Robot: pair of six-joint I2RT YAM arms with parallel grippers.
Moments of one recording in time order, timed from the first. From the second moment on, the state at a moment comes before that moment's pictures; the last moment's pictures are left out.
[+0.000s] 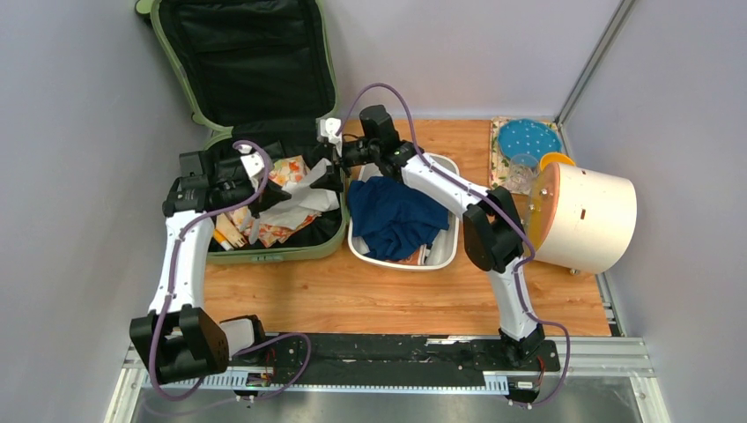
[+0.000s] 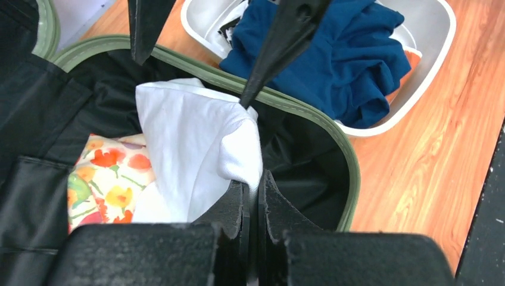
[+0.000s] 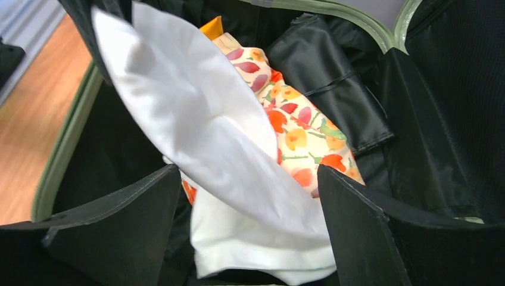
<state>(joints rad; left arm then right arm) 0.19 1.21 1.08 -0.69 1.10 0.81 0.68 2.17 1.91 -0.02 -0.91 -0.42</state>
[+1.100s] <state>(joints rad) 0.27 1.09 1.26 -0.74 1.07 0.90 0.65 2.44 2.14 -0.12 -0.85 -0.71</state>
